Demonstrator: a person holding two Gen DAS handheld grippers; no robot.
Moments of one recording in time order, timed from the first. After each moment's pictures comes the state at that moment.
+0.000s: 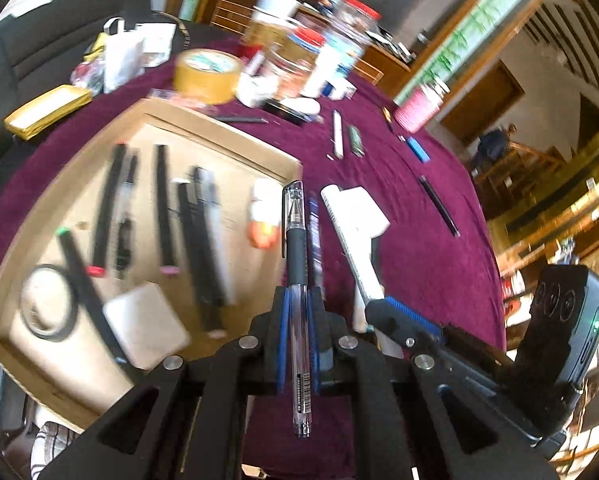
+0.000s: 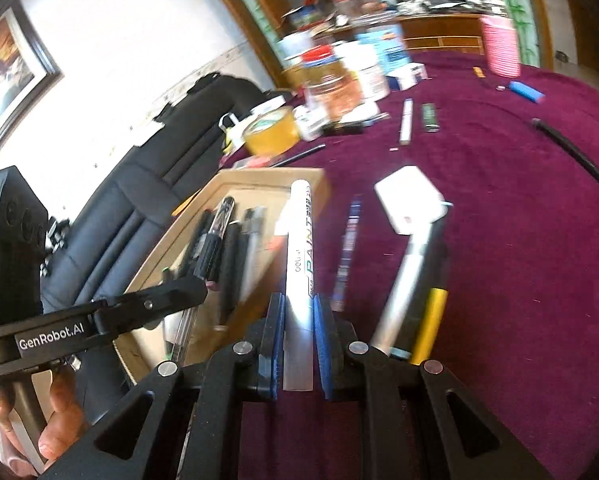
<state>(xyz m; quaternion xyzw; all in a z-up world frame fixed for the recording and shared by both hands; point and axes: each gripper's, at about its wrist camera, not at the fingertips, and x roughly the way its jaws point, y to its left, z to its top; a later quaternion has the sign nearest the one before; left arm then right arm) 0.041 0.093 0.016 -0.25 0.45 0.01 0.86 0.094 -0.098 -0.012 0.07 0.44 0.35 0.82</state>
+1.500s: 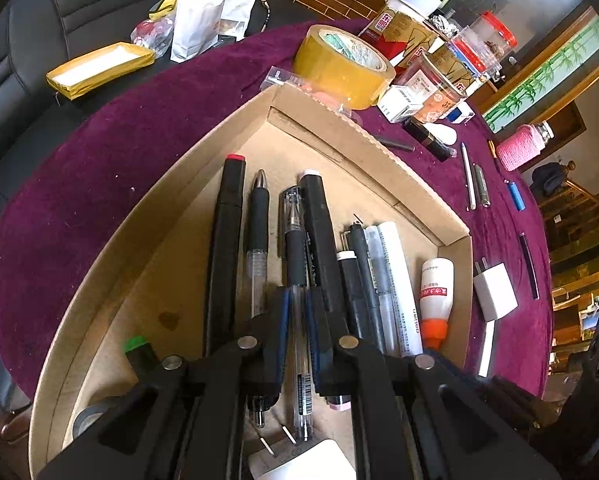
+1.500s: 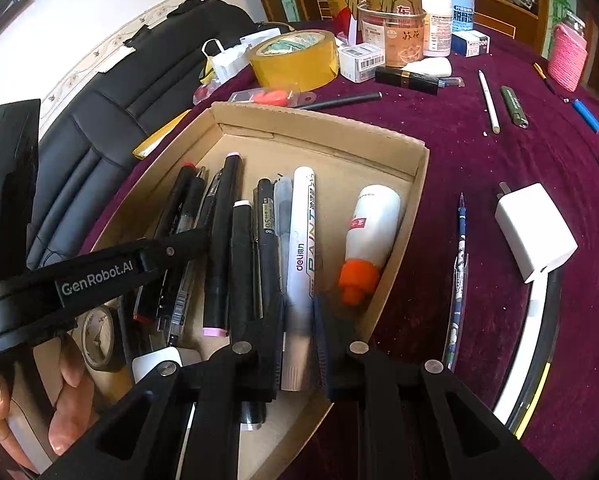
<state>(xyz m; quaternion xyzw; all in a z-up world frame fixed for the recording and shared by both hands) 0.107 0.201 -0.055 -0.29 0.49 0.10 0.82 0.139 0.041 -0.050 -0.05 0.52 0.31 0.80</state>
